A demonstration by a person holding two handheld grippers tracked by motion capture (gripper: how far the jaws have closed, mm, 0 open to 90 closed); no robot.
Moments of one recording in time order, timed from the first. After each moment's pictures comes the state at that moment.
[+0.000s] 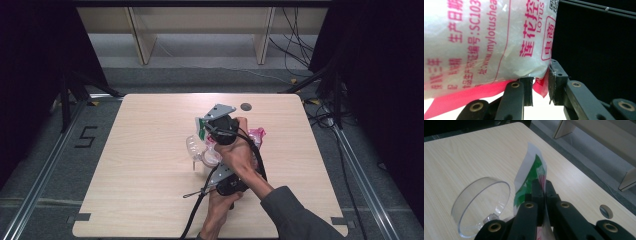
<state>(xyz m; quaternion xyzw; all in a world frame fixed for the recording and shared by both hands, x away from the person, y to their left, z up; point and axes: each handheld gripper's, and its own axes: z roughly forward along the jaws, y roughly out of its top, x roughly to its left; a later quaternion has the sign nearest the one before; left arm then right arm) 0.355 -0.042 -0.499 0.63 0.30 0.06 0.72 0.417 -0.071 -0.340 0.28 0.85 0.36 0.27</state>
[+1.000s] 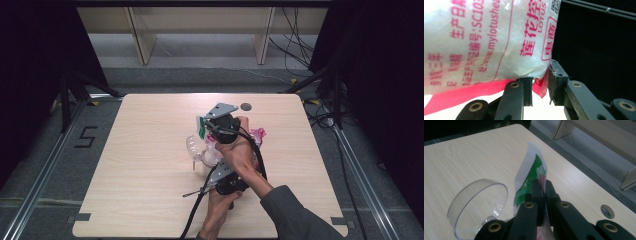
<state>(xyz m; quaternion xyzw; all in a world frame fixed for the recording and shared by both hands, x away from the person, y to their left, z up) 0.357 -0.036 -0.501 0.65 0.32 0.07 0.69 0.420 -0.075 -0.341 0.29 0.84 0.37 0.27</state>
